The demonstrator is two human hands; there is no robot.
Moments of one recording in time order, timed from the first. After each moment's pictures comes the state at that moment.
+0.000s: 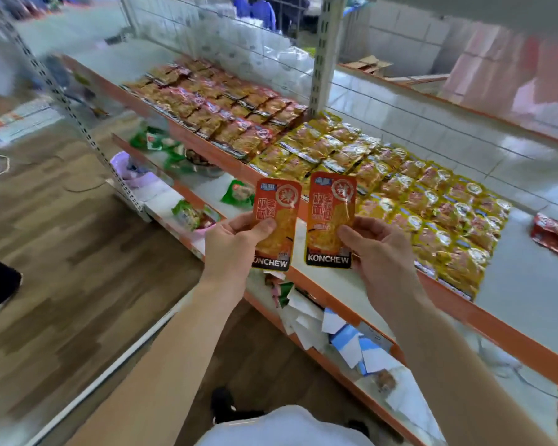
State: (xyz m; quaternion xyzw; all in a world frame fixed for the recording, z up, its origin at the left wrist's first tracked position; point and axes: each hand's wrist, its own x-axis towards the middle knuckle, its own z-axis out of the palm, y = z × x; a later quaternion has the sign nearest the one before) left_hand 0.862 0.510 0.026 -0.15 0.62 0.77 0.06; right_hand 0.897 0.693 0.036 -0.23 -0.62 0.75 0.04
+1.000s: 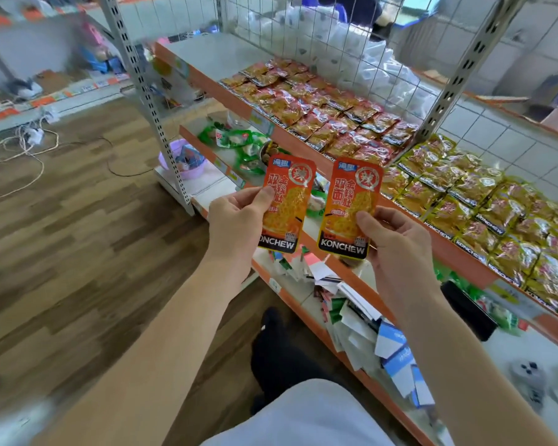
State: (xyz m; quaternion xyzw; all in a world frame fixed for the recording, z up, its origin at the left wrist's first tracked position) left_hand 0.776 0.282 0.044 -0.17 0.63 0.76 -0.02; right_hand 0.810 0.463 0.050 -0.20 -0.61 0.77 0.05
